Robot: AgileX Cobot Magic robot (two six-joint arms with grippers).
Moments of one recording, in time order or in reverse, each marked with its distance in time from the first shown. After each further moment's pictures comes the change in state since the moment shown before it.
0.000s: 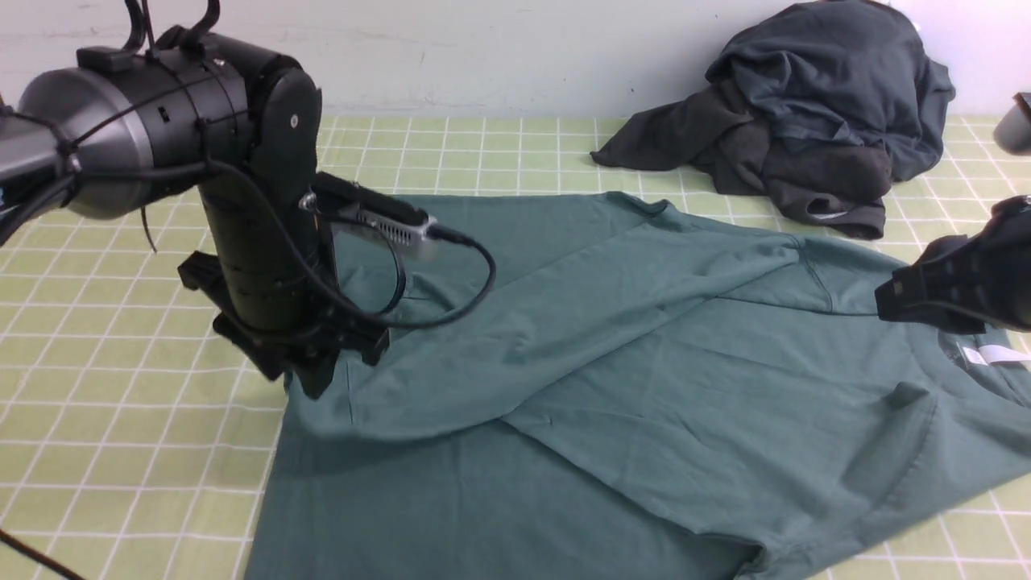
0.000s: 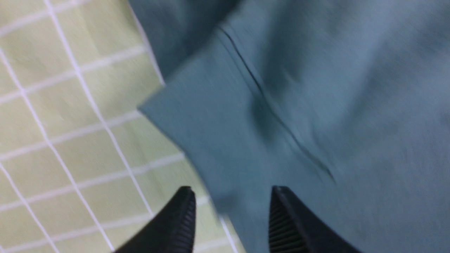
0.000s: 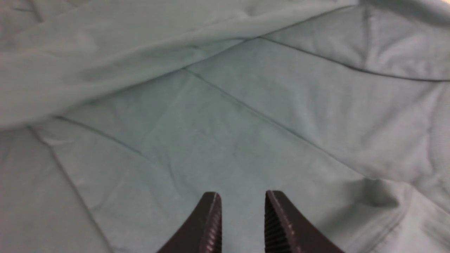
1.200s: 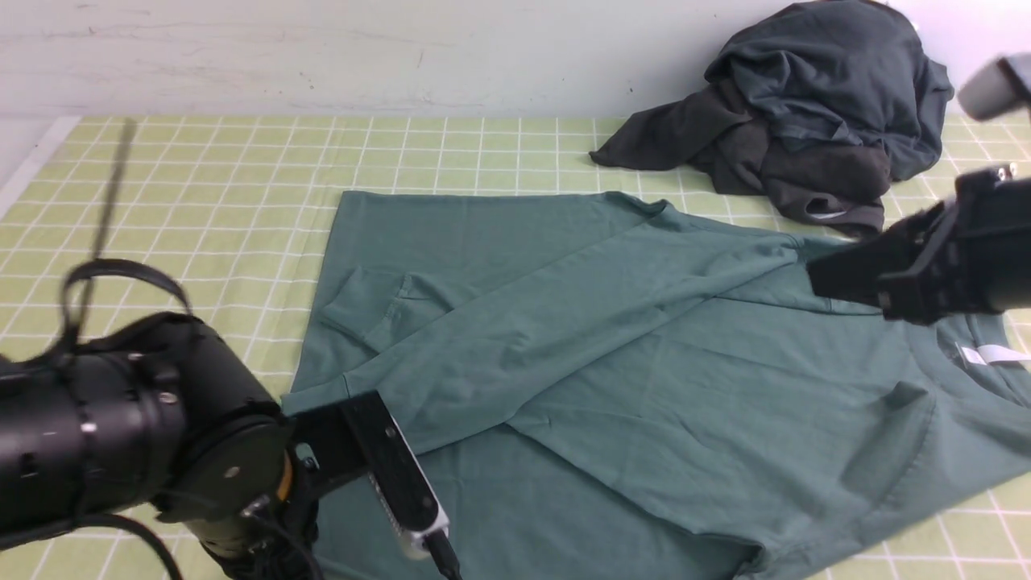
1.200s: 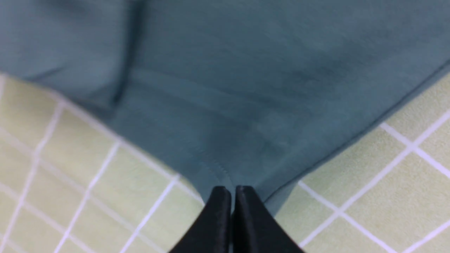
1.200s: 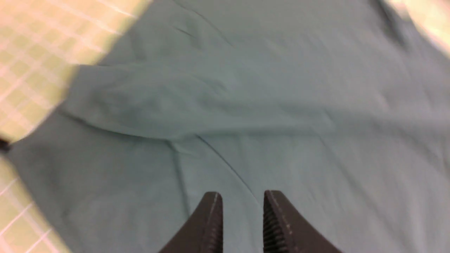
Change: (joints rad) right arm 0.092 -0.121 0.004 0.386 0.059 -0.575; left arm -0.247 -0.367 0.628 0.204 -0.385 0.168
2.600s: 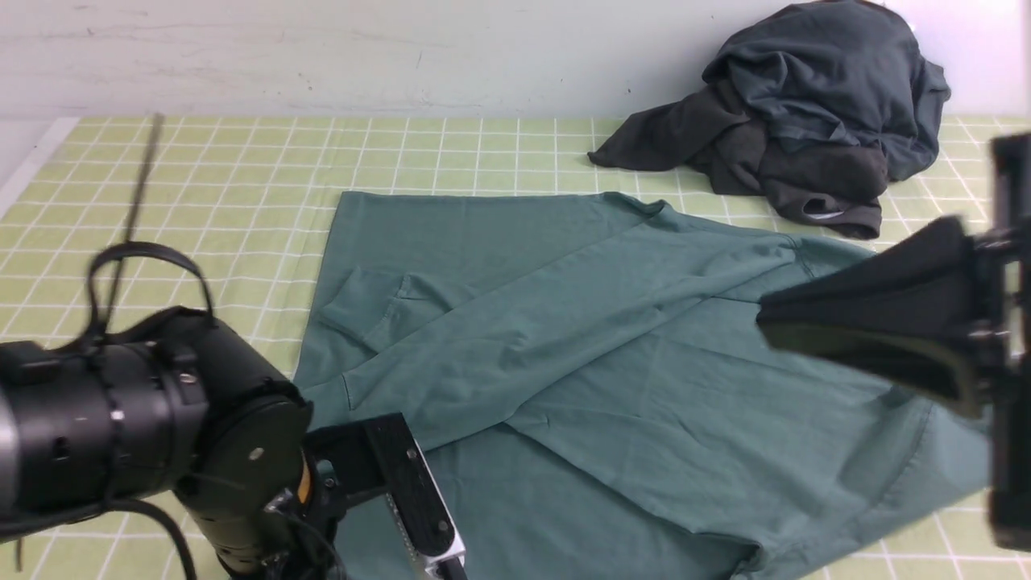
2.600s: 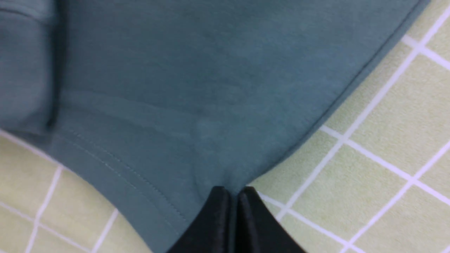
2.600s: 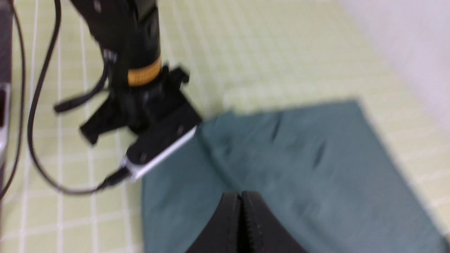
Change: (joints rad) right arm 0.287 -0.286 -0.001 -0.006 0.023 -0.259; left arm -0.005 0.042 -0.024 -0.133 0.037 0.164
